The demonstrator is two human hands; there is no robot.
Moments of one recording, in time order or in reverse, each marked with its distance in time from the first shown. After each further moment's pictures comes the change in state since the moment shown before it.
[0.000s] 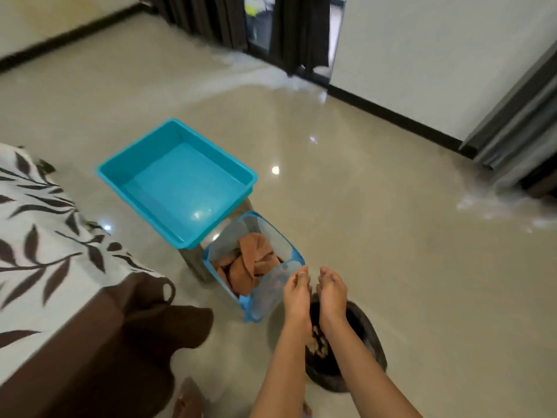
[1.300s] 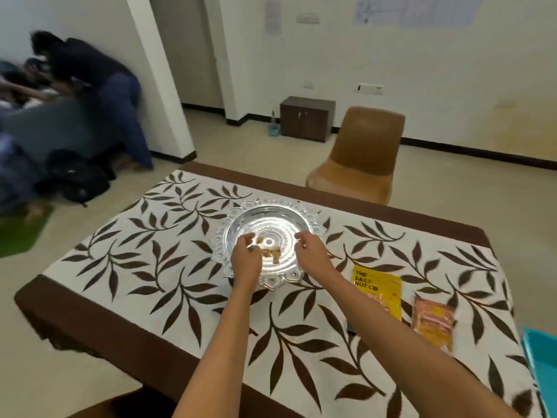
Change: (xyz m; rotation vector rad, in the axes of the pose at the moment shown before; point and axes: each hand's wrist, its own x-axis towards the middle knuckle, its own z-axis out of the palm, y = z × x) left_hand -0.329 0.347 -0.780 -0.112 1.372 0.533; right_hand -0.671 0.135 0.604 -1.029 -1.619 -1.037
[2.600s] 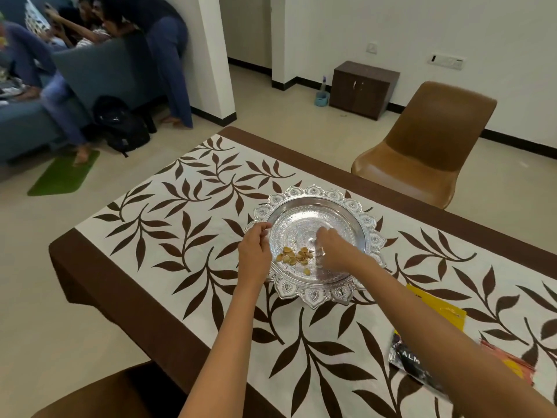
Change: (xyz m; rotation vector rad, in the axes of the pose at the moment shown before) left_hand 0.070 -0.060 -0.034 0.127 0.112 0.236; right_hand 0.086 -0.001 0.045 -0.626 -0.560 -0.132
